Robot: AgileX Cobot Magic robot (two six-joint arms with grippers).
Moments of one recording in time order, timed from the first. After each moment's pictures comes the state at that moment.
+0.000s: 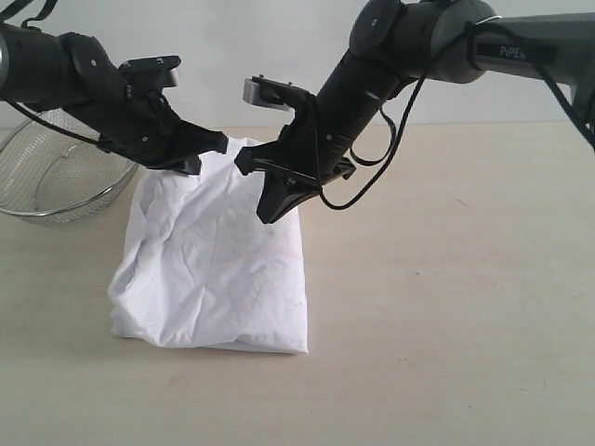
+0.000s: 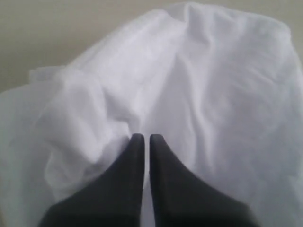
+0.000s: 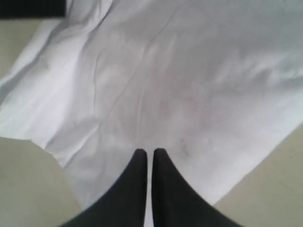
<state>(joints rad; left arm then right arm) -0.24 2.09 -1.49 -0.32 0.47 0.20 0.31 2.26 -1.89 0.64 1.15 -0.43</state>
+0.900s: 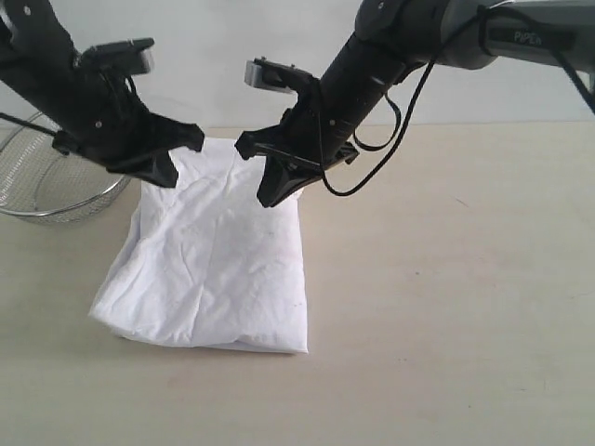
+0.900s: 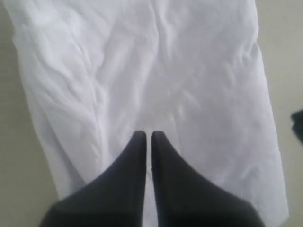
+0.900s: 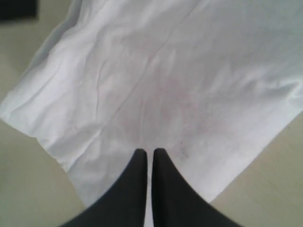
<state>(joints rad) -0.25 1.84 -1.33 -0.29 0.72 0.13 0.31 2.21 -1.89 0.63 1.13 -0.43</state>
